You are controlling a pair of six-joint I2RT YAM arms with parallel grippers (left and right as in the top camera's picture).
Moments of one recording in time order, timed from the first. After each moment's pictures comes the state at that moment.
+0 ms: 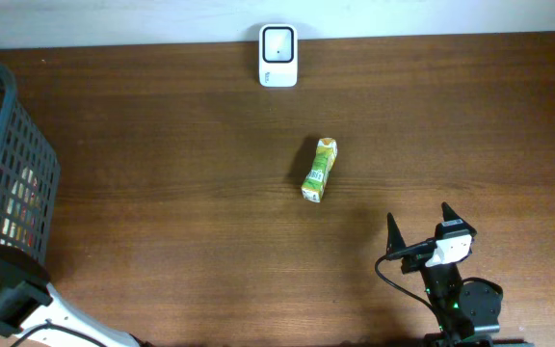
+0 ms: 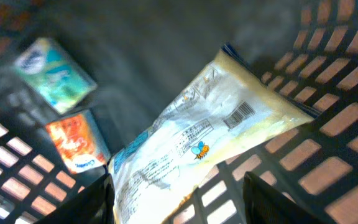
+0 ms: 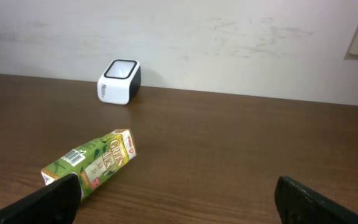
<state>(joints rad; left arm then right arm) 0.79 2.11 2.33 -1.61 0.03 -0.01 0.04 0.01 0.01 -0.07 -0.12 -0.03</state>
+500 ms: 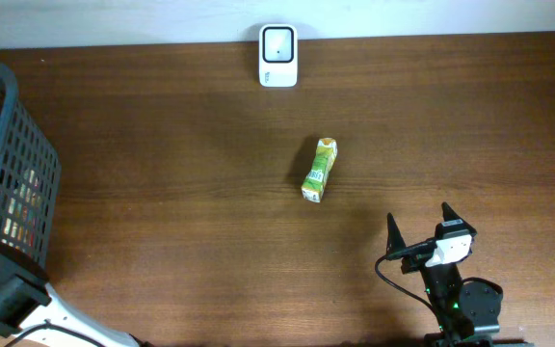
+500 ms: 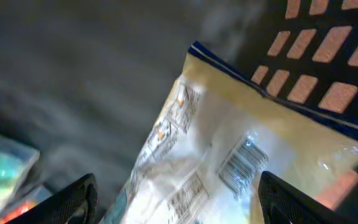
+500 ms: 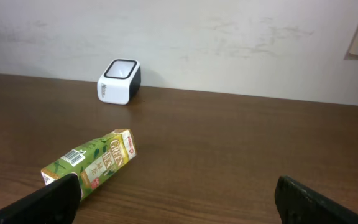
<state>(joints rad) 0.80 2.12 2.01 -1.34 0.17 0.29 0.04 0.01 0.01 -0.07 -0.12 -0.03</state>
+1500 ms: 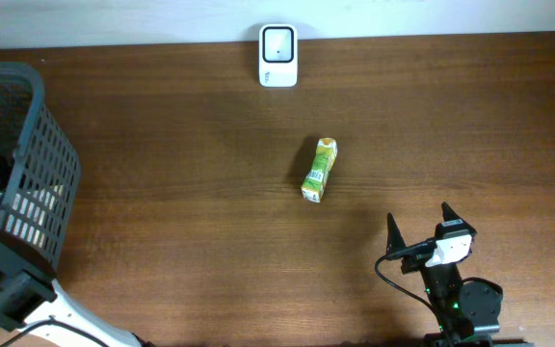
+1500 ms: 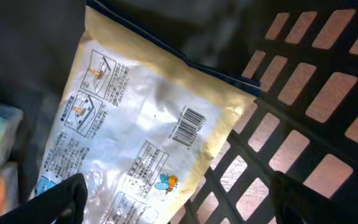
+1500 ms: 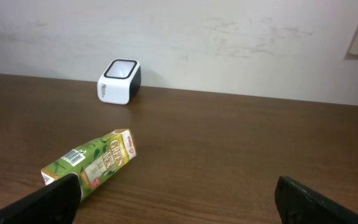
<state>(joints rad) 0.74 2.13 2.02 -1.47 0.17 0.35 0.04 0.01 0.01 -0.07 -0.12 -0.03</state>
